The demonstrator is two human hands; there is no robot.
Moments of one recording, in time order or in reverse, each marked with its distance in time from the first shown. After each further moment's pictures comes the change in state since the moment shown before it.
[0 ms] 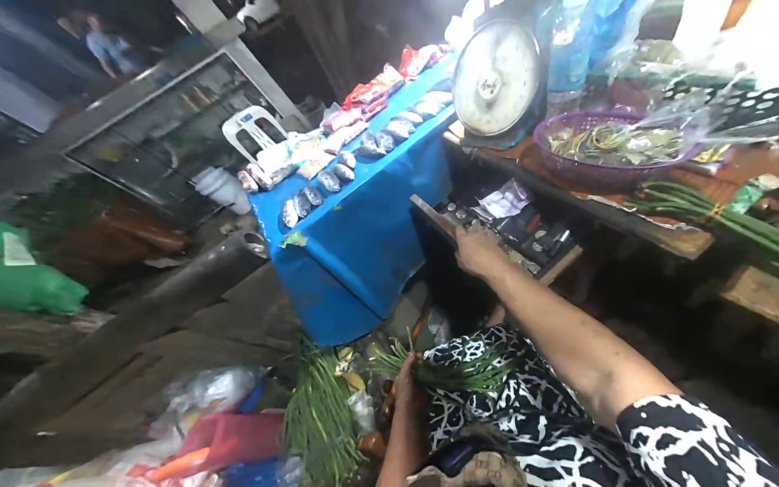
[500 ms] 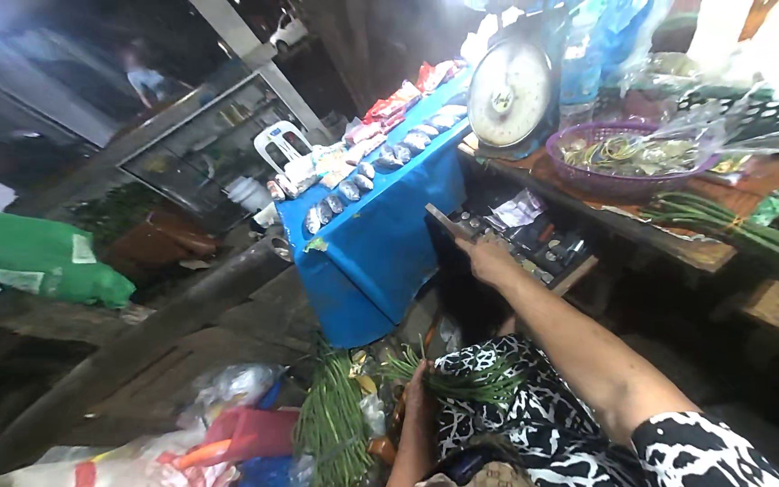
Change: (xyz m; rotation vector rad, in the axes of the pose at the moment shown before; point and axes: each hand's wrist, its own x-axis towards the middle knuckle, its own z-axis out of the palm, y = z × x) left_hand 0.003 -0.004 -0.005 -0.027 0.004 0.008; right_hand 0.000 -0.002 -0.006 -0.081 -0.103 -0.067
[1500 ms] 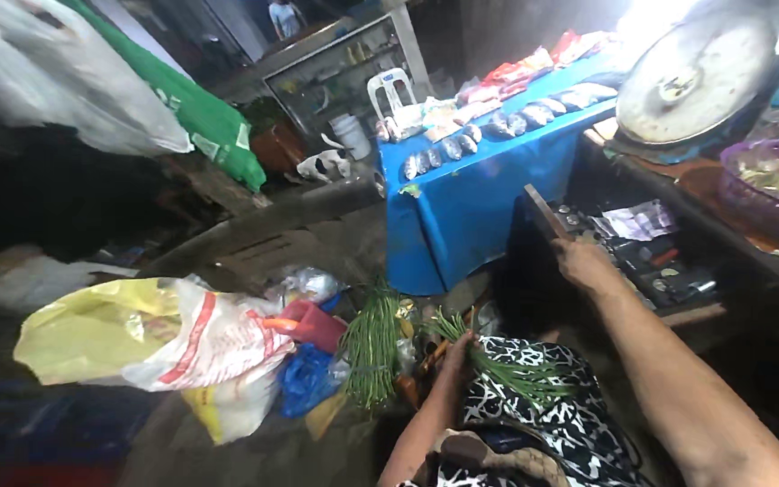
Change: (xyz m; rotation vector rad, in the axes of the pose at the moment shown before) left_hand -0.001 0.001 0.000 -0.078 0.048 -0.059; right_hand 0.008 -0.002 0.003 -0.070 -0.050 -0.015
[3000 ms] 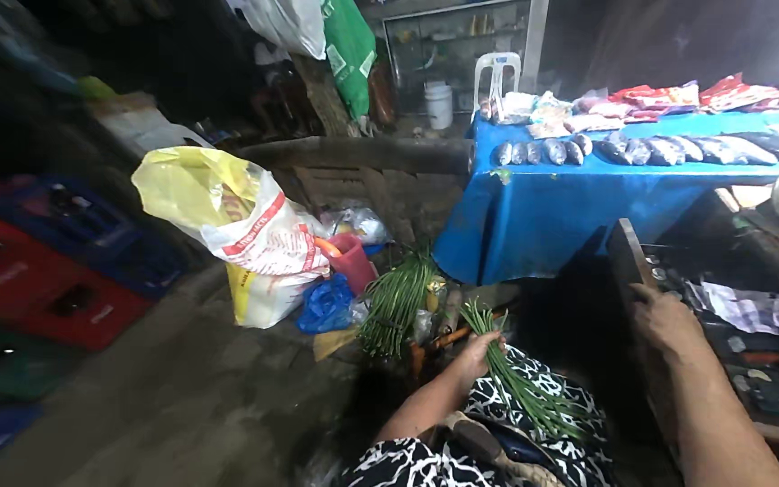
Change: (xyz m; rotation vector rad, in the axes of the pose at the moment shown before) left_hand -0.005 0.007 0.004 -0.237 0.026 -0.089; right_hand 0.000 -0.001 0.001 -0.108 0.041 -0.008
